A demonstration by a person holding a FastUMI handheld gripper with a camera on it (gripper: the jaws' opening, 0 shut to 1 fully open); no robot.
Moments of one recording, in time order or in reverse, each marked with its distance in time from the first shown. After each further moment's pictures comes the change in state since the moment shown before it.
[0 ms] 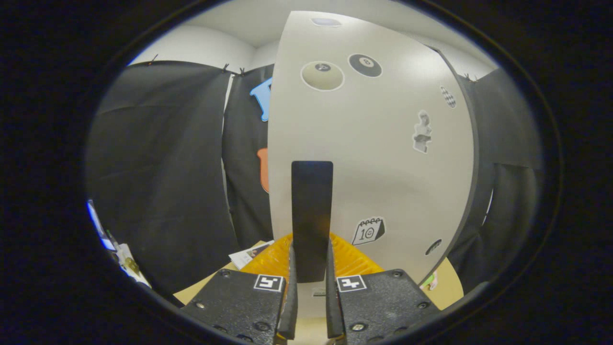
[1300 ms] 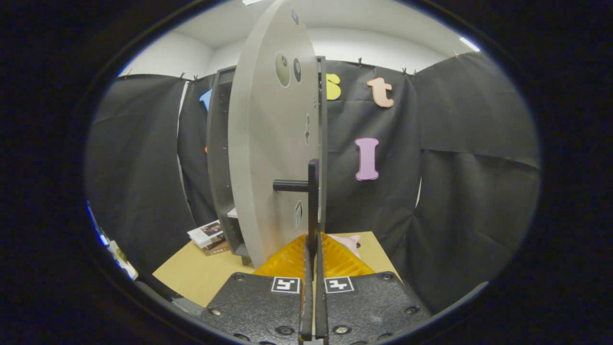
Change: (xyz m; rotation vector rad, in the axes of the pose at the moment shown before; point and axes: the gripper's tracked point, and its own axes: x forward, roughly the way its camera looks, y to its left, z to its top) arm -0.242 -0.220 -0.047 0.064 0.062 -0.299
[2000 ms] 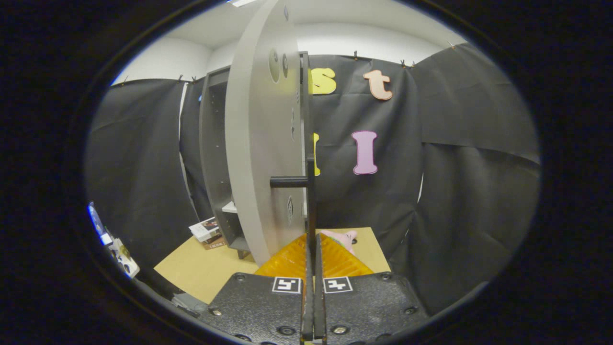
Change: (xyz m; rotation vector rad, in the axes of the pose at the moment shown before) arm -0.006 -0.047 -0.002 -0.003 0.036 0.076
